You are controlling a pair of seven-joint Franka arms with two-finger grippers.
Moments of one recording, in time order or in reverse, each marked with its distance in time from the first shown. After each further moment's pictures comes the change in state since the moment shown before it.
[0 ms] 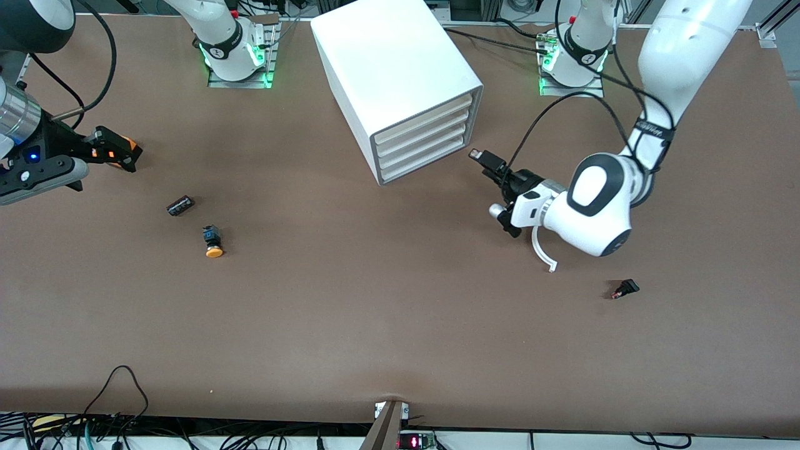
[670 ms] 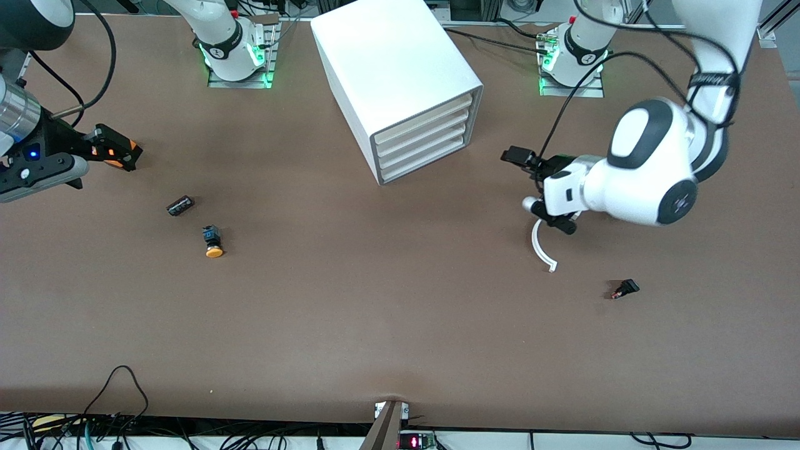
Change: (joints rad) left arm 0.018 -0.208 0.016 0.073 0.277 -0.014 -0.351; right arm 0.000 -0.001 0.000 -0.004 0.000 -0.001 0.000
